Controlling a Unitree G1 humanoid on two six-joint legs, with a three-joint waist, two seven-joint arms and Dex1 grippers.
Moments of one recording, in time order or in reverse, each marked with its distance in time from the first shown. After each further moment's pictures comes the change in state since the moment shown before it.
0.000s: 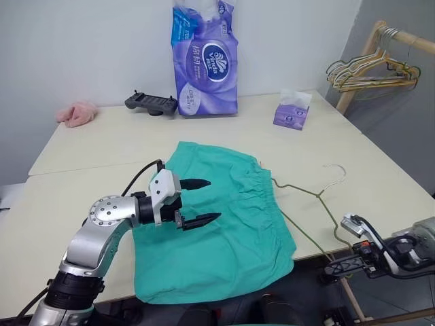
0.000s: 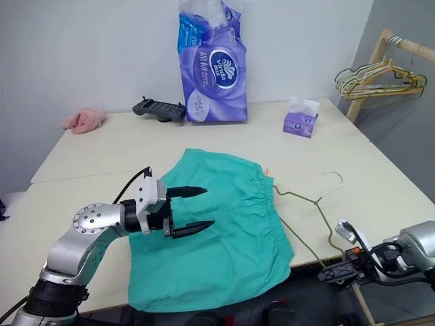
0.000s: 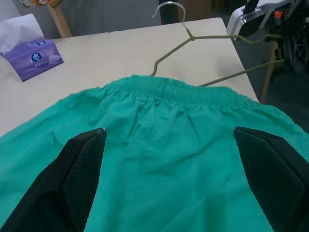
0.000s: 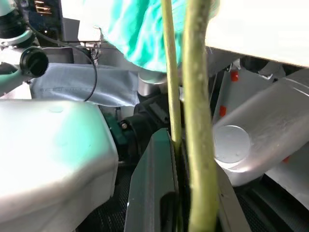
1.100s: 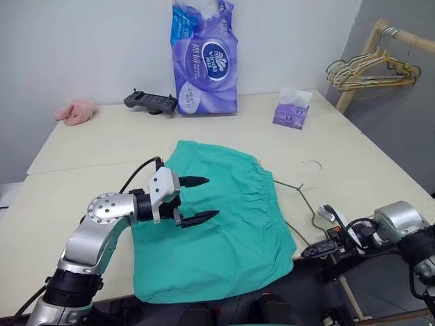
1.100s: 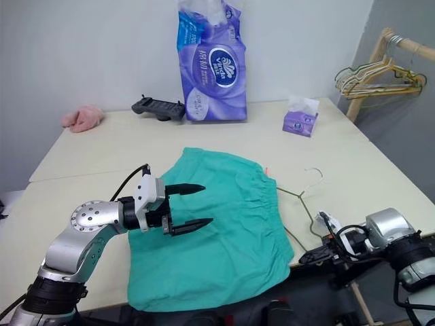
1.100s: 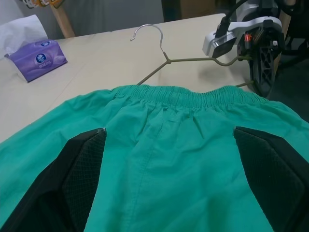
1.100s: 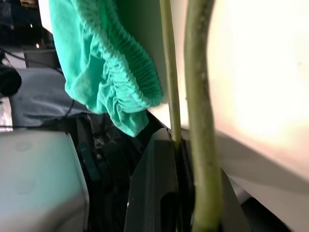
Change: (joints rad) left arm -0.014 0.012 0.005 0.009 0.010 -0.010 0.001; right arm -0.255 0.203 0.153 0.293 -0.168 -0.071 0.011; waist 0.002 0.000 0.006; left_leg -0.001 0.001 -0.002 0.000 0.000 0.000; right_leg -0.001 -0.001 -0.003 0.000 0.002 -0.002
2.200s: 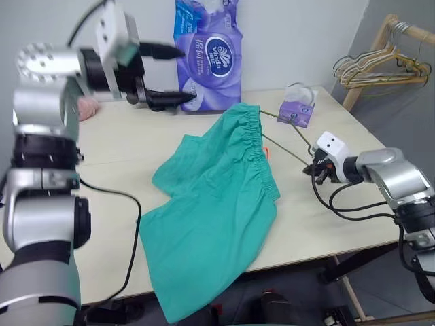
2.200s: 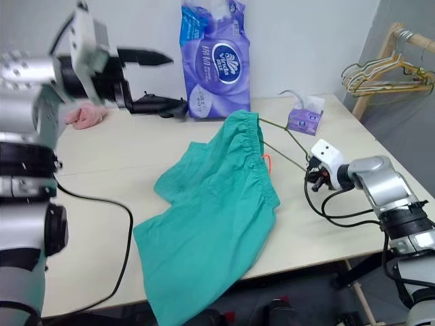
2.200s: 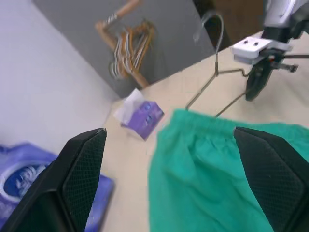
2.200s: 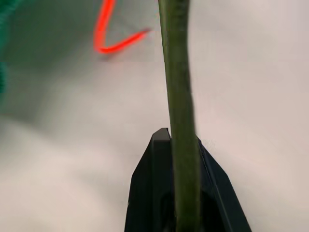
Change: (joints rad) left arm -1.091 0.089 -0.054 0.914 0.161 -0.221 -0.412; right arm -0.244 0.048 -0.100 -0.064 -0.512 -0.764 -0.529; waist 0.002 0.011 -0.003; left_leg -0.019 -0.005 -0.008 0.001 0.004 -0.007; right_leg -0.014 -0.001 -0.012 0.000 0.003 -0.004
